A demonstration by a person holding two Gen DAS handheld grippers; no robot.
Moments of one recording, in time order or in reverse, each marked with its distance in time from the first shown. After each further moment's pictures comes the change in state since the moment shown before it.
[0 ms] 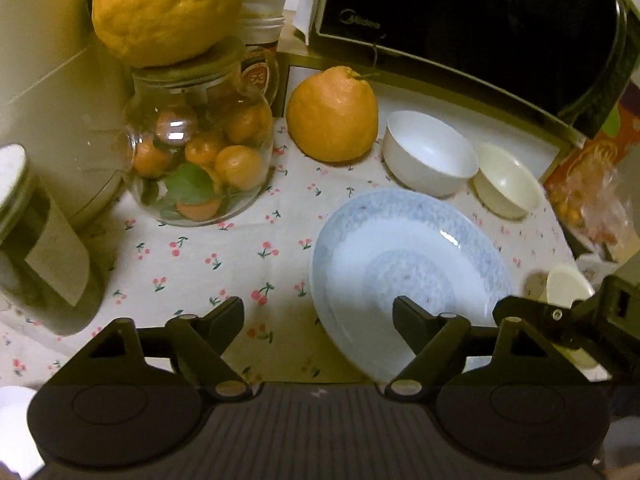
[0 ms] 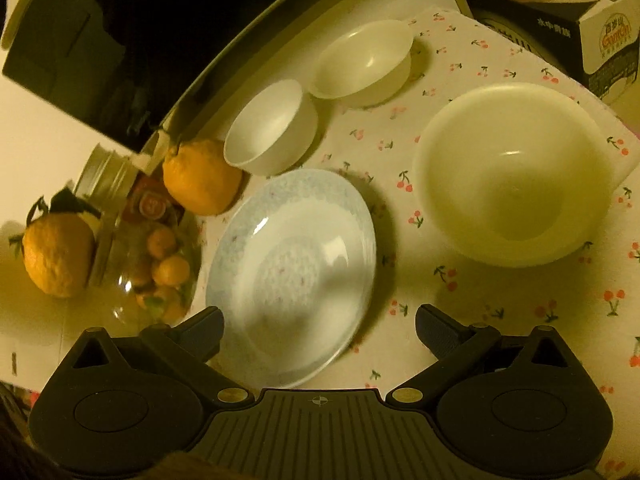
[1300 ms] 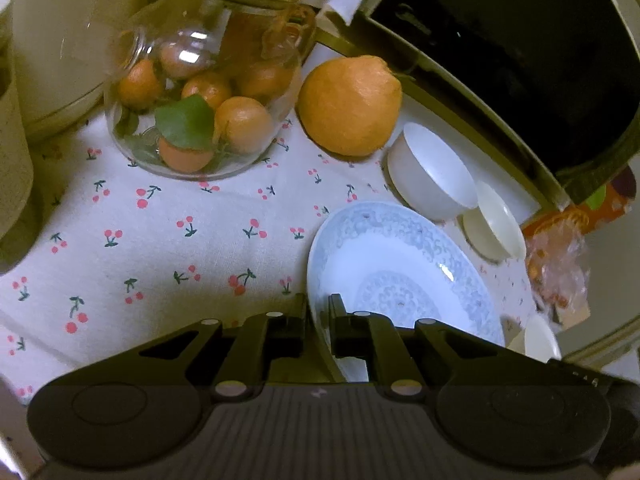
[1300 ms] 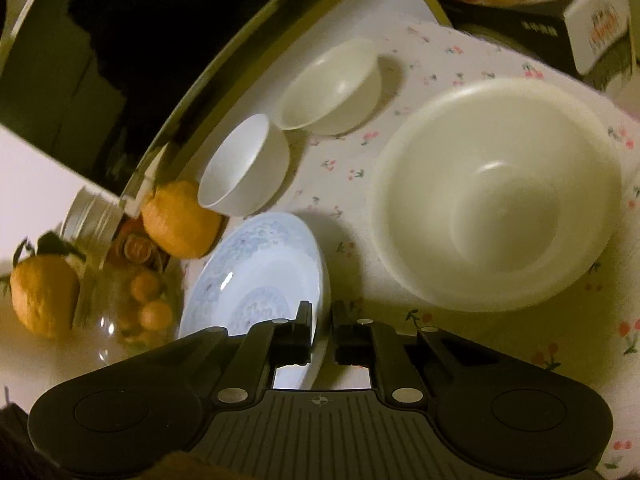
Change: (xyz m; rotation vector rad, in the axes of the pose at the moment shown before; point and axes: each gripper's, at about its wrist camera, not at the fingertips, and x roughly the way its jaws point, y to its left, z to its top) left arm 0.033 0.033 -0.011 -0.216 -0.007 -0.198; right arm 0.011 -0.028 0.001 0.006 -0.106 0.036
